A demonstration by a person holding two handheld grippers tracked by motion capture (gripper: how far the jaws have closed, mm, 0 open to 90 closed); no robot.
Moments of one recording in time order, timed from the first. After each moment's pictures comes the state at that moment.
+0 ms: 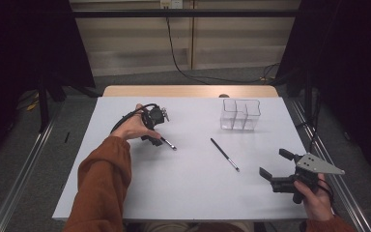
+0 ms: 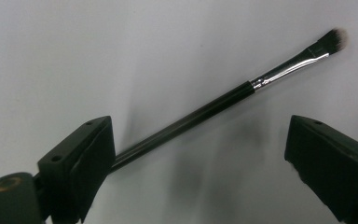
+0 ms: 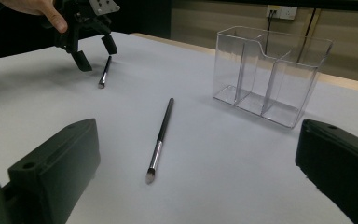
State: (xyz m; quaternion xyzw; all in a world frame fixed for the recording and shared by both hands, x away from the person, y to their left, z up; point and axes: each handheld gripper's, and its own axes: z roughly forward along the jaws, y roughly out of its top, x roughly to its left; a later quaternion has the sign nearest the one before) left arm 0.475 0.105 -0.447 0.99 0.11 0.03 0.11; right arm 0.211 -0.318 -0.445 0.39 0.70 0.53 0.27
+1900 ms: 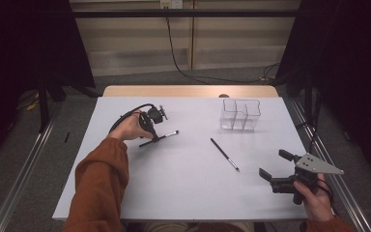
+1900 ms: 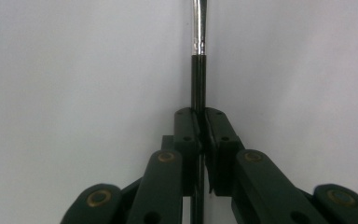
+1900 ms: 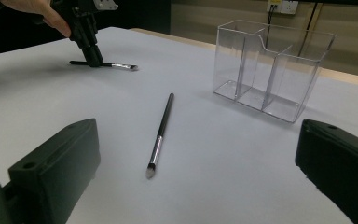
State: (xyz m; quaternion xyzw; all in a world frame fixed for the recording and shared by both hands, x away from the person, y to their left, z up) left arm 0.477 0.112 -0.449 0.98 0.19 -0.03 0.12; right arm 0.211 -0.318 -0.446 0.40 0.71 0.52 0.27
